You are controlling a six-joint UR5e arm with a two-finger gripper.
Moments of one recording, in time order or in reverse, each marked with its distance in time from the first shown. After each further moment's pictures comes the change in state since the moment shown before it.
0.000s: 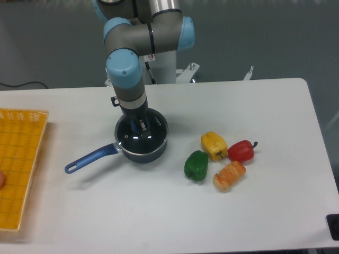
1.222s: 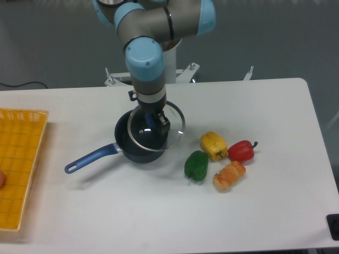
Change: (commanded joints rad) arm 0.132 -0.006 0.245 -0.302 0.000 0.018
